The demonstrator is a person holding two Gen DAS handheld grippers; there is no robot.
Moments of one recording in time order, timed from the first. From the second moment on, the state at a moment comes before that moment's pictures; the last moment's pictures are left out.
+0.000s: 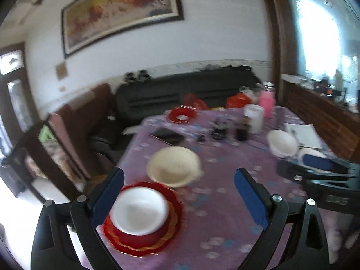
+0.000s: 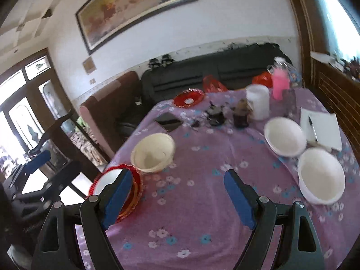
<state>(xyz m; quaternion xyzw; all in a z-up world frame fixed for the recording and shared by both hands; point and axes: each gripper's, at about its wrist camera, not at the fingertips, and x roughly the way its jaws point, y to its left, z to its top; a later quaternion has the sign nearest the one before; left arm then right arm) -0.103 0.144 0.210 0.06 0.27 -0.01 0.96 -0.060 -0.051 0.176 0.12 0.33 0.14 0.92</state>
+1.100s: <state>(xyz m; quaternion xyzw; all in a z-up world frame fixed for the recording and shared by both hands) -0.116 0.153 0.193 0.01 0.28 0.09 0.96 -0.091 -0.066 0.155 0.11 0.30 0.09 0.94</state>
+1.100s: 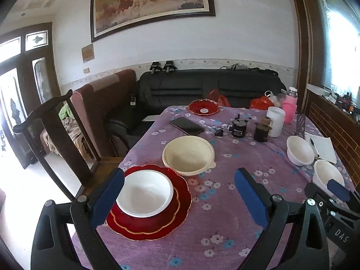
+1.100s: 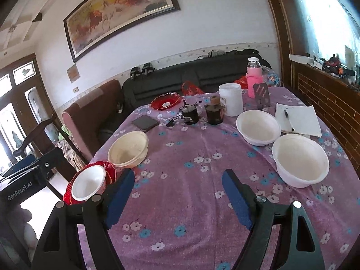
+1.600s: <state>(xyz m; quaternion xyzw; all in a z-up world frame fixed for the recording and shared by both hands) -0.106 0.190 0.176 -0.02 0.30 0.09 0.95 -0.077 -0.032 0.163 0.07 0.31 0.10 0.94</state>
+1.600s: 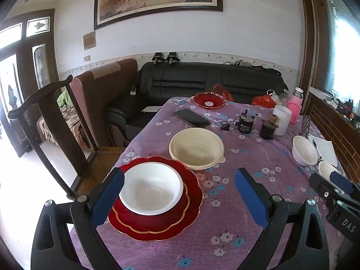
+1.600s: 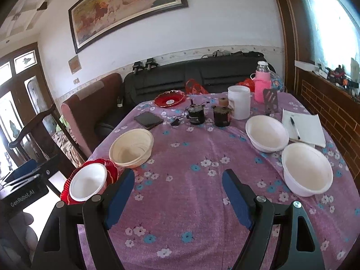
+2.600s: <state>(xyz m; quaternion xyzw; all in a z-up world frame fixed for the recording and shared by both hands) 0.124 0.296 0.137 -0.10 0.44 0.07 0.89 0.150 0.043 0.110 0.13 0.47 0.20 0.85</state>
